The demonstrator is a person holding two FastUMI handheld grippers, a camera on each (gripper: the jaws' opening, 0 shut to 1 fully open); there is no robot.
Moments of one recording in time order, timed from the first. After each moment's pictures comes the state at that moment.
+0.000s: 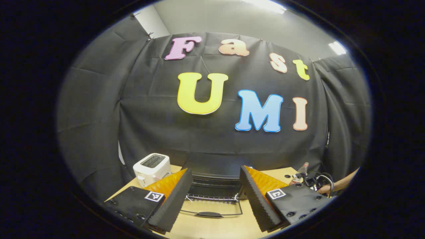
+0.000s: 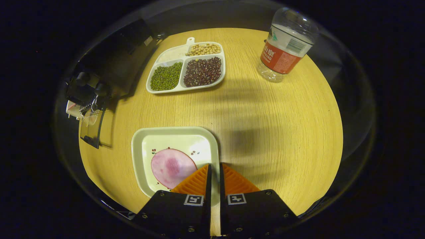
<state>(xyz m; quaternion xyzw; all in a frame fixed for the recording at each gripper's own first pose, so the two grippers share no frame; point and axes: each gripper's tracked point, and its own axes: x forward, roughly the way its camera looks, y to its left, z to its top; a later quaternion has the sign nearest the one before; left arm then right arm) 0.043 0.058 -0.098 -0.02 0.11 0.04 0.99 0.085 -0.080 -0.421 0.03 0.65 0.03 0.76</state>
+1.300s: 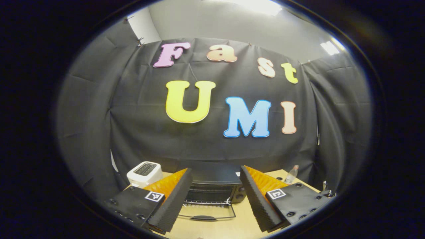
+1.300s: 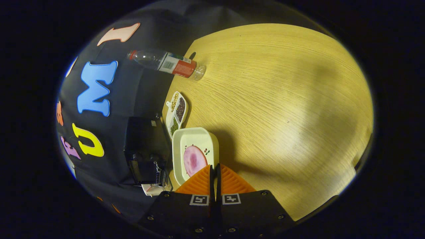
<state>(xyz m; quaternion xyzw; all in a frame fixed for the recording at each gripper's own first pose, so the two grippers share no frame) 0.044 0.033 -0.067 -0.01 0.08 -0.01 1.00 0.015 -0.068 -0.389 0.52 0.42 -0.07 0.74</state>
